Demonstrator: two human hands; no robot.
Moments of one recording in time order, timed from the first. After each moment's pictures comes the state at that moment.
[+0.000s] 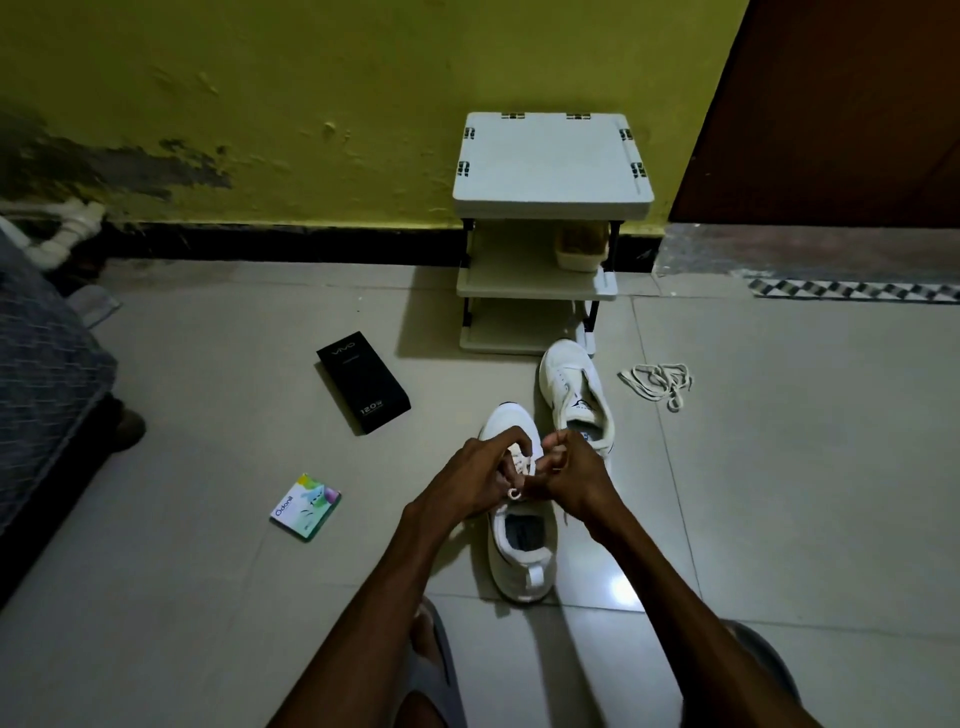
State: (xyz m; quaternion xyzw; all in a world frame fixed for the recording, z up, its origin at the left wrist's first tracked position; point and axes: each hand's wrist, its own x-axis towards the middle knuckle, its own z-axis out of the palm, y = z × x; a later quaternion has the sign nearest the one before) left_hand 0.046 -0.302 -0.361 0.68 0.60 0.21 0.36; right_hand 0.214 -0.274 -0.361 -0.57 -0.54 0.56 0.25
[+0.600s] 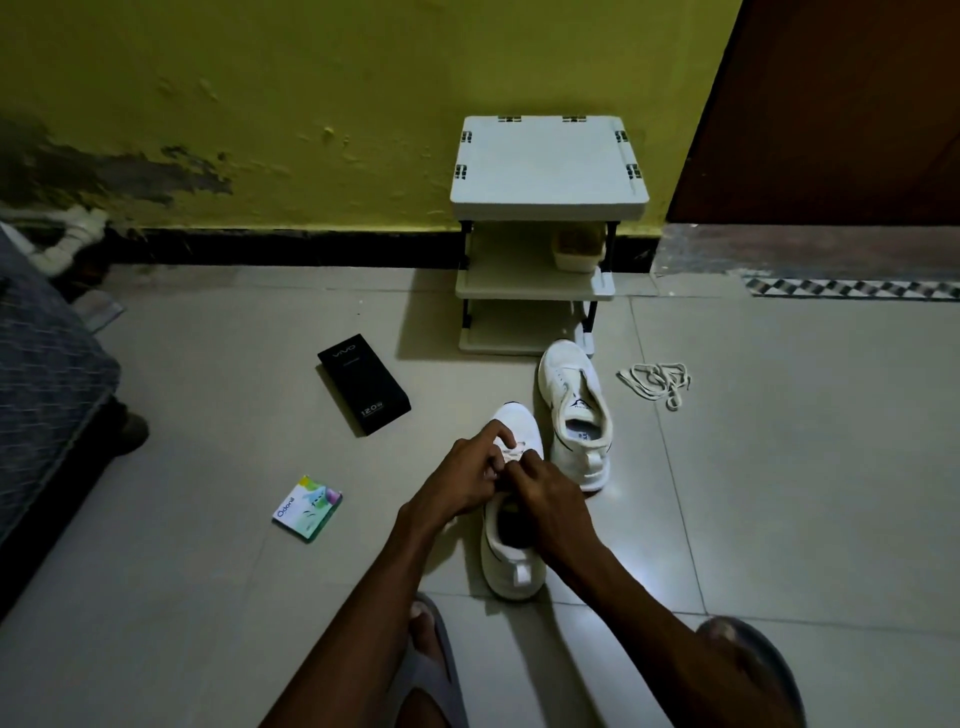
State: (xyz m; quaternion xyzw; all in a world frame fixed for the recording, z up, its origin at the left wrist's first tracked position) left_hand 0.040 -0.299 -0.369 0.65 0.63 0.23 0.36; right_hand 0.196 -0.303 -0.394 -0.43 -0.88 0.06 0.21
